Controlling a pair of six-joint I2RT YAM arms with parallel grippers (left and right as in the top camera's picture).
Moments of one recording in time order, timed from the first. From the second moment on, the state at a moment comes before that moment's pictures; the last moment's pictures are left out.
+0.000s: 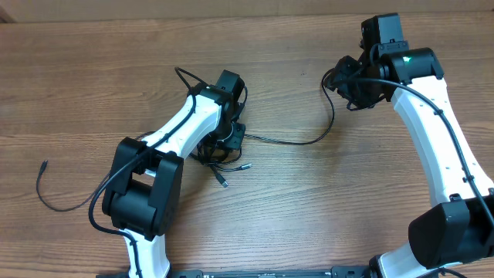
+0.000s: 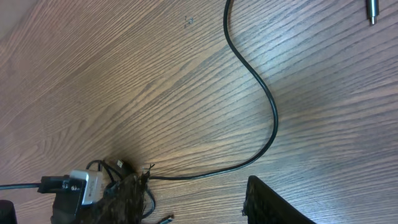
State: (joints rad) left arm -0.41 2.01 1.42 -0.94 0.07 -0.13; right arm 0.14 1.73 1.65 -1.06 -0.17 0.64
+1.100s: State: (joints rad) left arm -0.40 2.01 1.42 -0.99 0.08 -0.12; right arm 0.21 1.82 1.65 -1.06 -0.31 0.71
